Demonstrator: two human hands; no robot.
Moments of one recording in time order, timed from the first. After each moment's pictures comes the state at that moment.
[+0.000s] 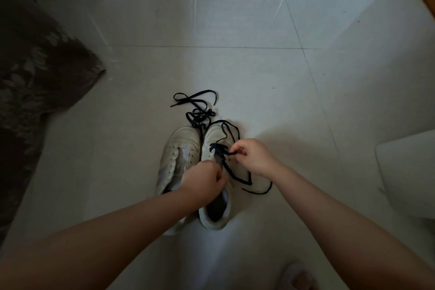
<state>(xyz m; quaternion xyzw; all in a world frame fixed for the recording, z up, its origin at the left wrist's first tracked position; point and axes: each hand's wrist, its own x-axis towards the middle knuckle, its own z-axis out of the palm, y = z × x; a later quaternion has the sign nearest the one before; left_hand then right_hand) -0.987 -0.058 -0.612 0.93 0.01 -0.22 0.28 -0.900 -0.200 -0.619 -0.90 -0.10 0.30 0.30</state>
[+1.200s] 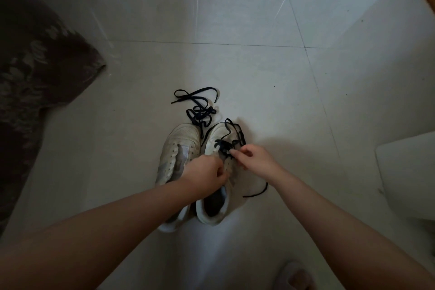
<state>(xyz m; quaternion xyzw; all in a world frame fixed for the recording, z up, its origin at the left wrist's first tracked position) -0.977 -0.055 -0.613 0.93 -0.02 -0.22 0.28 -0.910 -0.211 -0.632 -0.88 0.02 0.34 0.34</state>
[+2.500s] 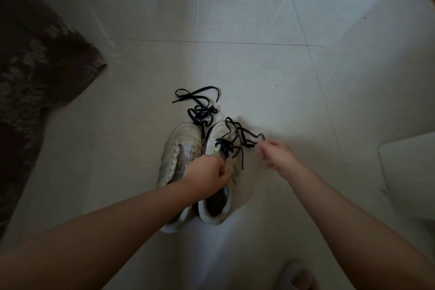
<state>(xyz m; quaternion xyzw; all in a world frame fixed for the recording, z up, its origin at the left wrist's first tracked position) -0.978 -0.055 -0.618 0.93 -0.02 -0.21 0.29 -0.893 -0.233 -0.623 -0.80 0.27 0.30 0.45</state>
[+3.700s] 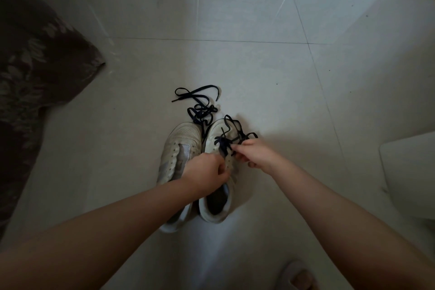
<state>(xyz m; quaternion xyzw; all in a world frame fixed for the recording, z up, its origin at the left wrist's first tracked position) -0.975 -0.054 -0.622 0.93 -0.01 -0.20 0.29 -0.893 -0.194 -0.624 -0.81 0.13 0.42 0.39</state>
